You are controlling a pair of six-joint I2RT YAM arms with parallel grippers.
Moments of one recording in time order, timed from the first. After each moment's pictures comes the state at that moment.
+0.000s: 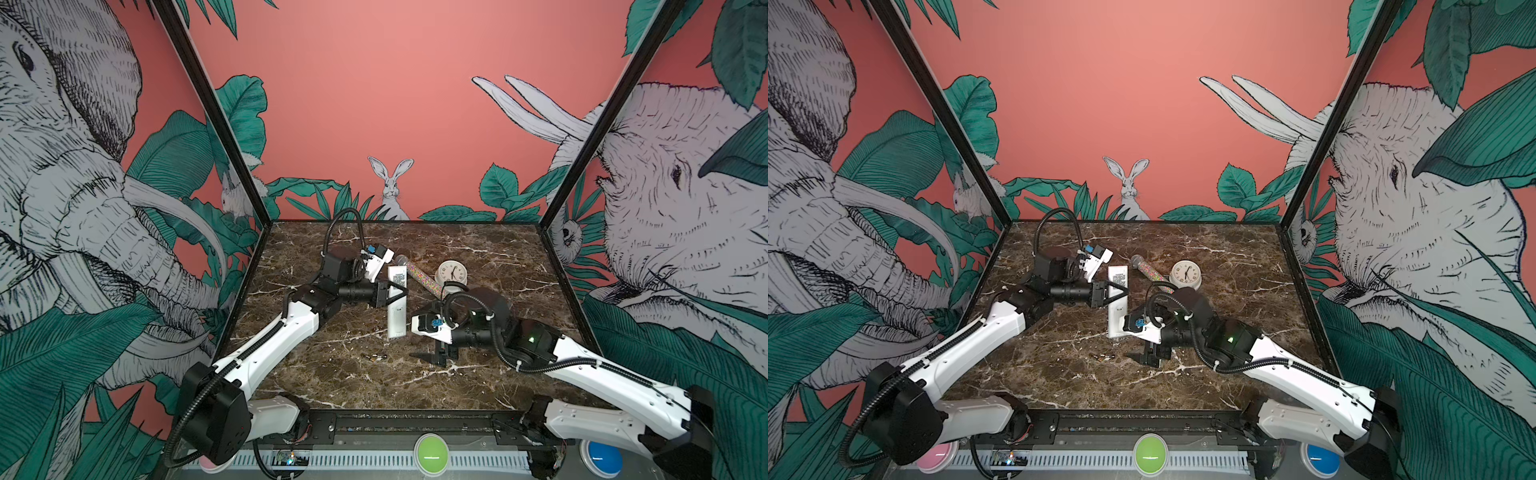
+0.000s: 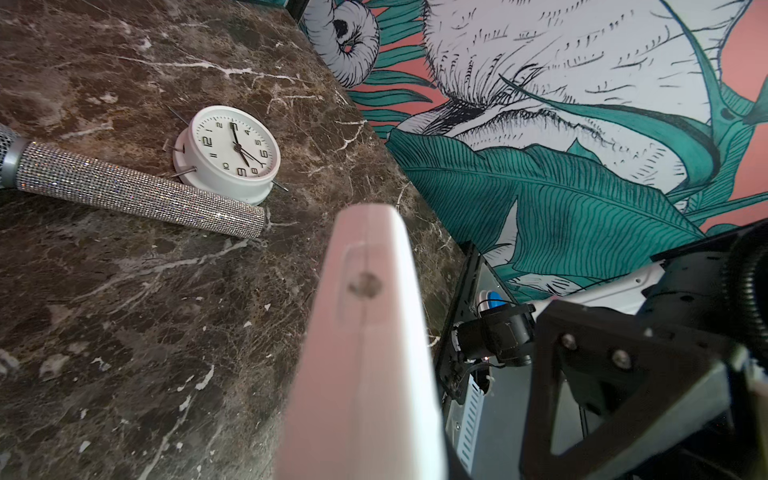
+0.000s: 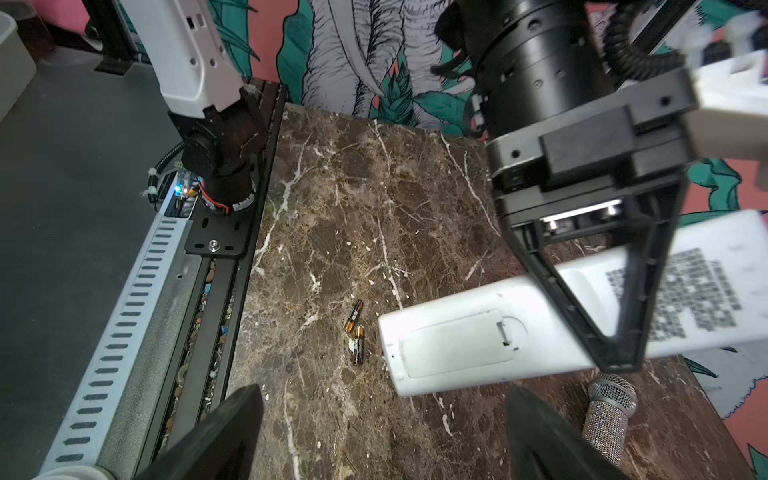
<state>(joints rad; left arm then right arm) -0.53 1.26 0.96 -0.22 0.80 -0.36 0.98 1.06 0.92 -0.39 -0.37 -0.52</state>
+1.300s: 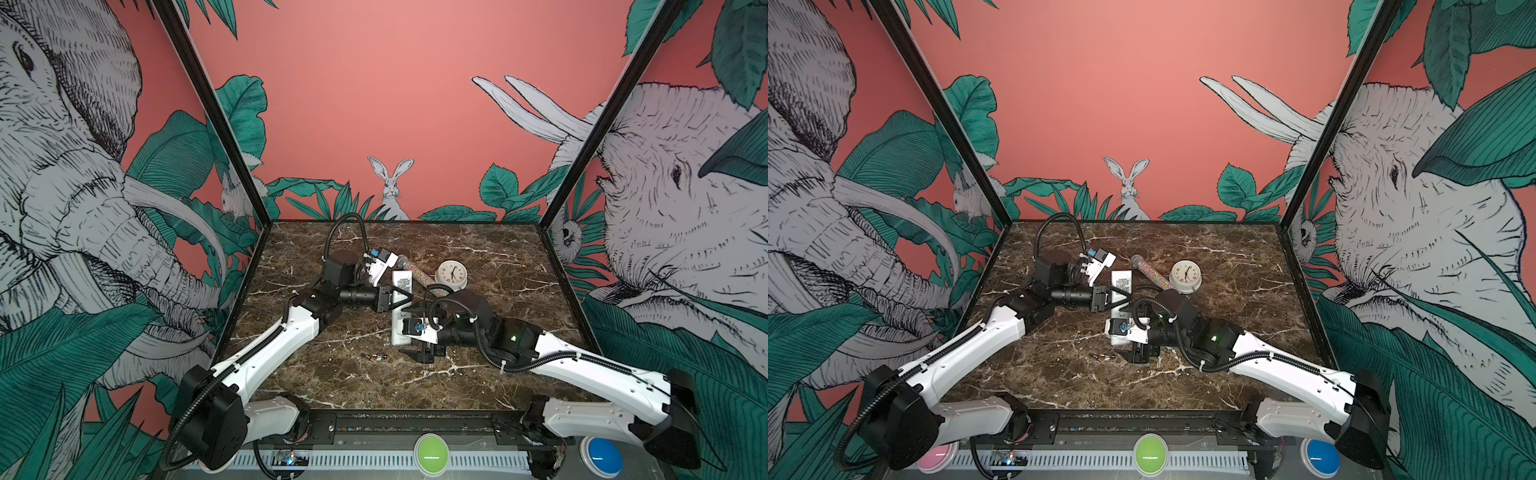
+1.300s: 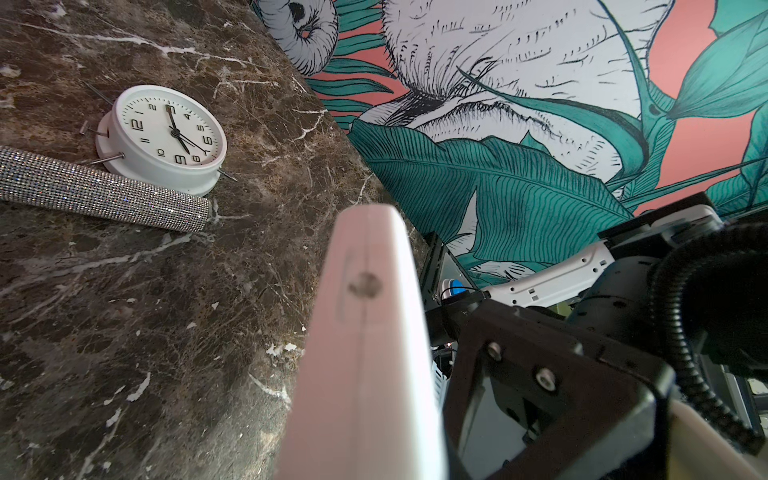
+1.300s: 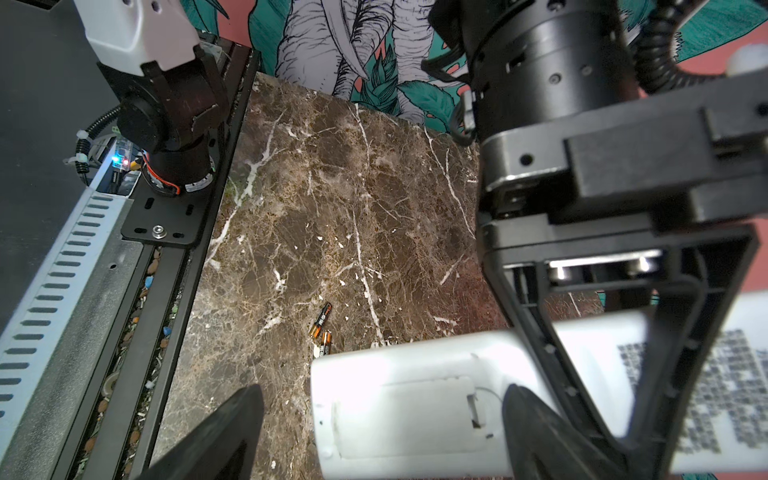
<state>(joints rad) -0.57 1.23 0.93 -0.16 0.86 -0.45 1.03 1.14 0.93 -0.30 -0.24 -0.58</state>
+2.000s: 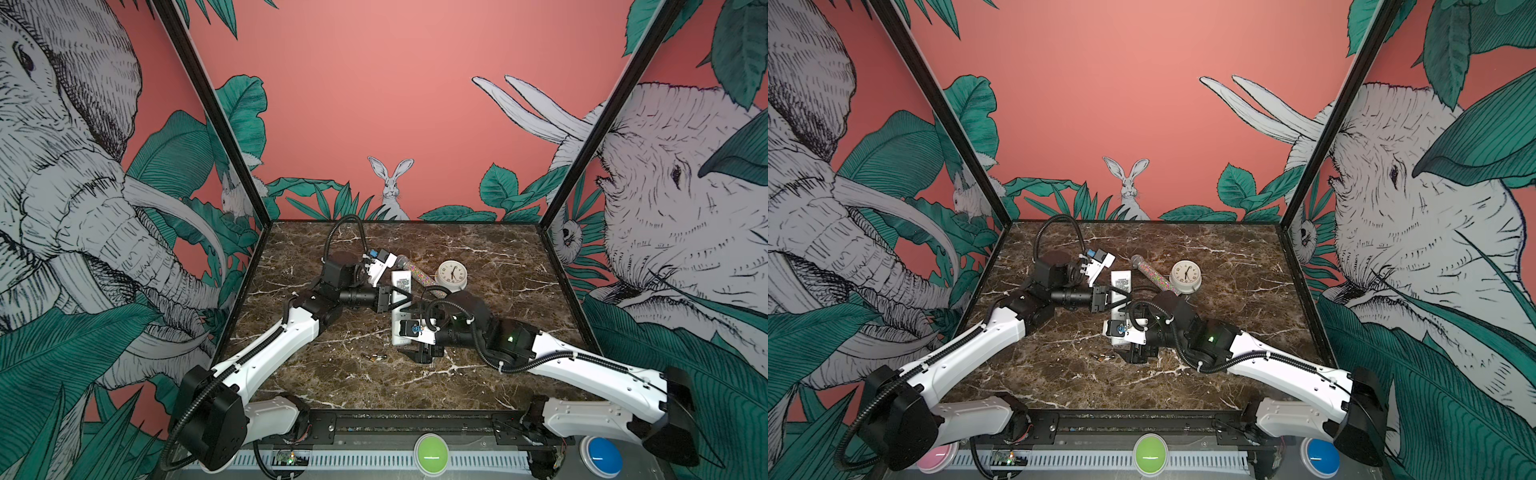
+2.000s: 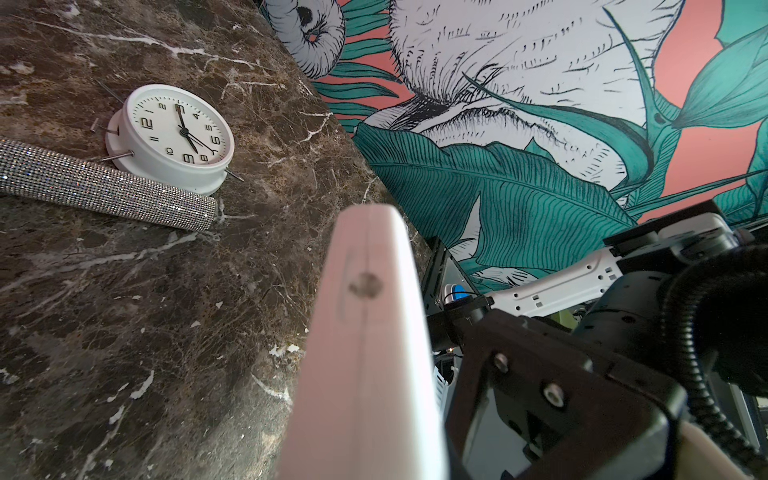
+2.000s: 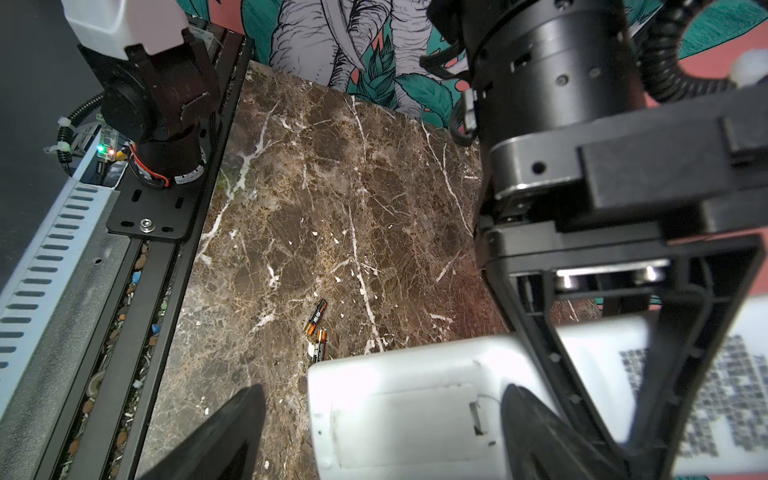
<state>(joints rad) -0.57 1.23 0.91 -0.13 0.85 -0.47 1.04 1.16 0.93 -0.29 -0.20 -0.58</state>
